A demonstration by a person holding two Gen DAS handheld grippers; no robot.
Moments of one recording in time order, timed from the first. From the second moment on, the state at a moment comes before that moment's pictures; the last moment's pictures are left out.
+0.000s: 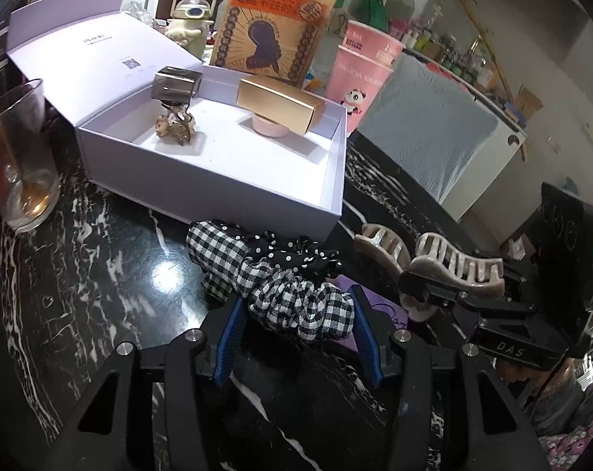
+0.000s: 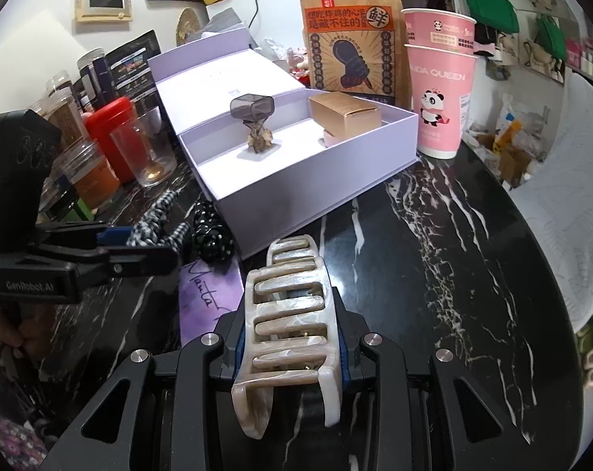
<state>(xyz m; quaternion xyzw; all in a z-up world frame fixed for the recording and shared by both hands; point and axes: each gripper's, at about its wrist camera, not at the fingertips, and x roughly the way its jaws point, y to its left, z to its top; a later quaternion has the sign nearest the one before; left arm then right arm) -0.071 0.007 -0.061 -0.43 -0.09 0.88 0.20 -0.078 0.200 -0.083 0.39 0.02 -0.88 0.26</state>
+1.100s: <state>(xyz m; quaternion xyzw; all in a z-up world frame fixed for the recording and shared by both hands) -0.036 -0.020 0.005 -0.36 -0.09 0.92 0.15 -0.026 0.186 -0.017 0.31 0.03 -0.90 0.30</state>
